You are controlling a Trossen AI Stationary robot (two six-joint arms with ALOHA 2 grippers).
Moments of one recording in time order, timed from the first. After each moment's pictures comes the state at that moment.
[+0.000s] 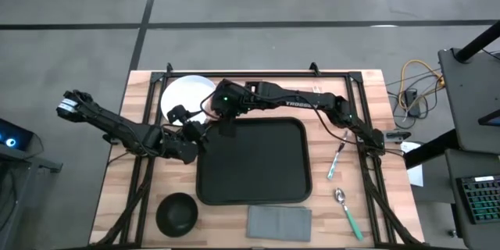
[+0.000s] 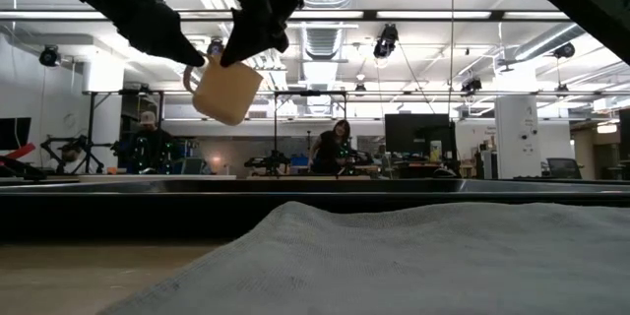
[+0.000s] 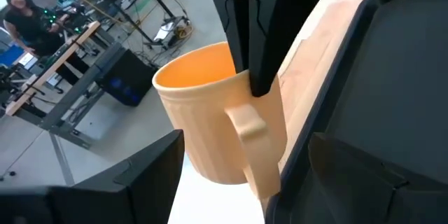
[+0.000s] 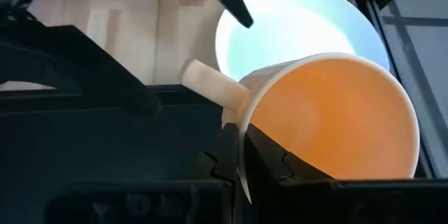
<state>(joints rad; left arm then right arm) -0.34 1.08 0.72 -0.52 -1.08 -0.29 -0.11 2.30 2.33 -0.84 0.02 -0.09</state>
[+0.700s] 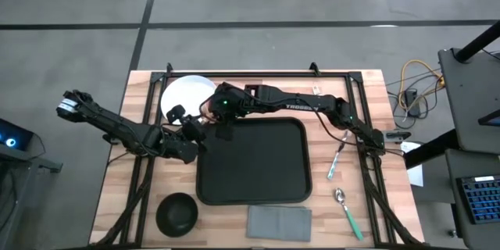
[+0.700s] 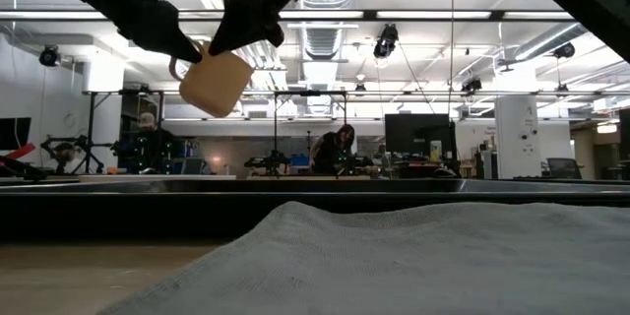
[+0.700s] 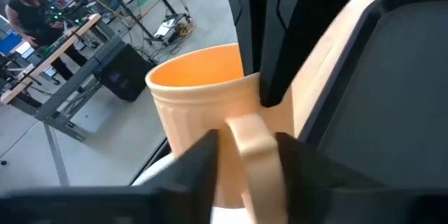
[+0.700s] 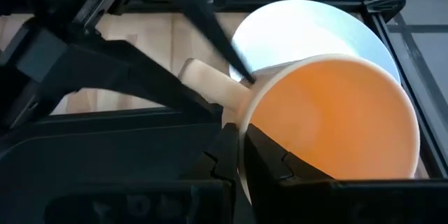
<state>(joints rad) -0.34 1.08 0.72 -0.52 -1.08 -0.34 -0.09 2.30 2.33 -0.79 0.02 -0.03</state>
